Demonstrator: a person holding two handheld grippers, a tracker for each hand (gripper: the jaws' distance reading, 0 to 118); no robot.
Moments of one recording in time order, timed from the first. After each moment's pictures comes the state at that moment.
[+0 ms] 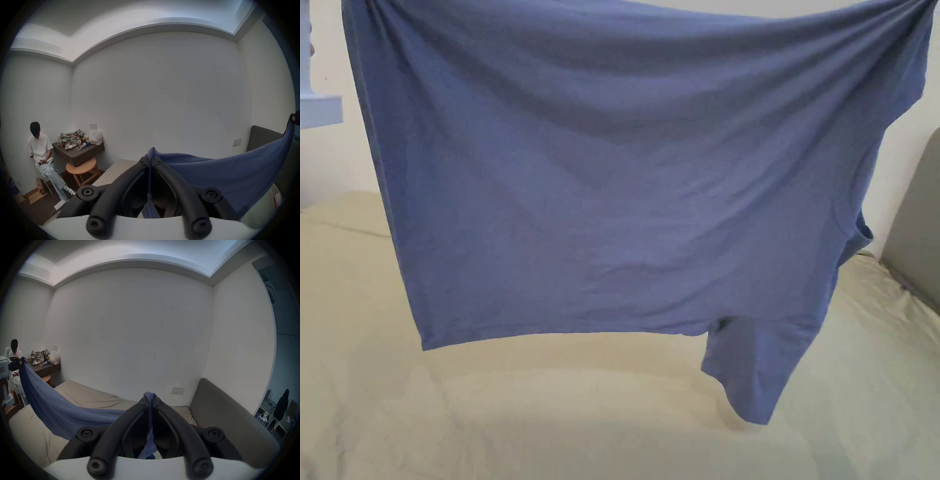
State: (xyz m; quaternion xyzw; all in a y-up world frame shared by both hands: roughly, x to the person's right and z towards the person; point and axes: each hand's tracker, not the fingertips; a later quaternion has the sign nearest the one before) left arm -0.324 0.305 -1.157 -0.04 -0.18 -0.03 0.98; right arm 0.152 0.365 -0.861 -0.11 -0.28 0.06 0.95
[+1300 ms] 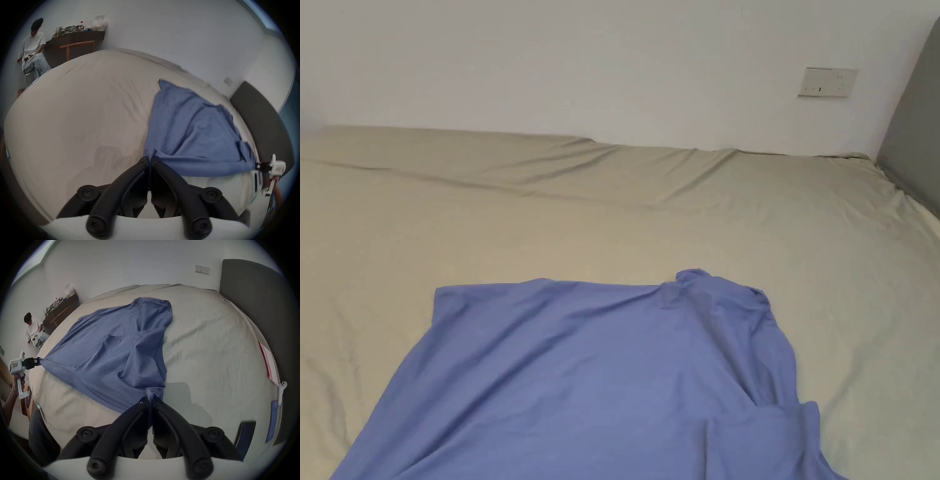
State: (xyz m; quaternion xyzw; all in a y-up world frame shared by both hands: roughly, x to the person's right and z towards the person) left arm -0.534 -0.154 -0.897 -0.43 -0.24 0.04 0.87; right arm 0.055 -0.152 -0.569 -0.45 -0.14 -0.14 0.87
